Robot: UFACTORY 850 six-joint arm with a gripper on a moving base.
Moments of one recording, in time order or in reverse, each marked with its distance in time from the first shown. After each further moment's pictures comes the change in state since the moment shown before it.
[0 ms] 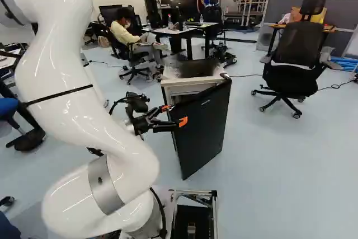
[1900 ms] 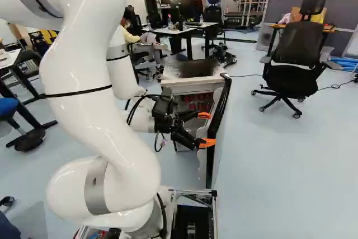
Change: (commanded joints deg) arm -26.9 0.0 -5.2 13.0 2.6 0.0
